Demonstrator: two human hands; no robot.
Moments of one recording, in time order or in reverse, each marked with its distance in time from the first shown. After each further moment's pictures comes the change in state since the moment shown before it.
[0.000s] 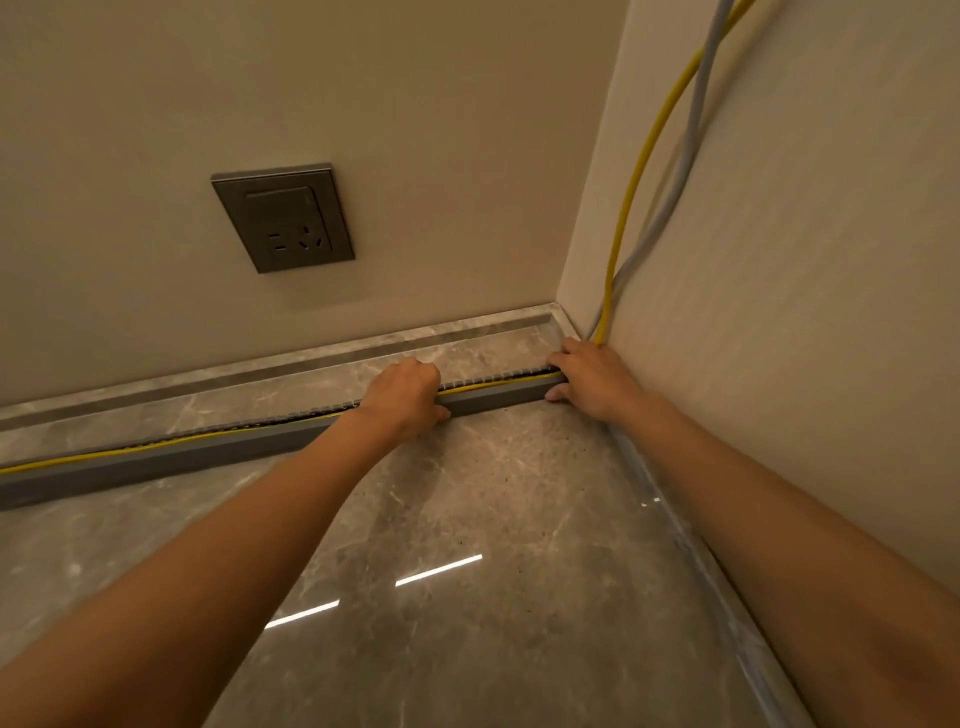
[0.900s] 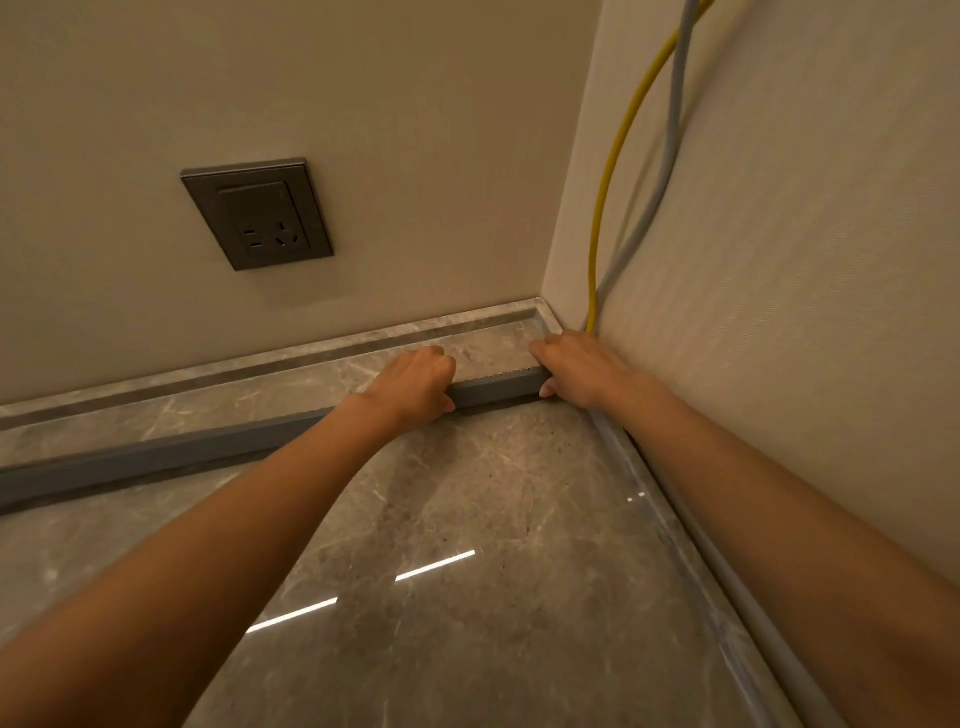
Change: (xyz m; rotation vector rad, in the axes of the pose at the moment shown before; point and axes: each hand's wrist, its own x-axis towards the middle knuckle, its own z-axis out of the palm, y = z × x) left_hand 0.004 0.020 -0.009 0.034 0.032 0.191; right_hand -0.011 -0.003 -0.020 -0.102 -0.007 -0.093
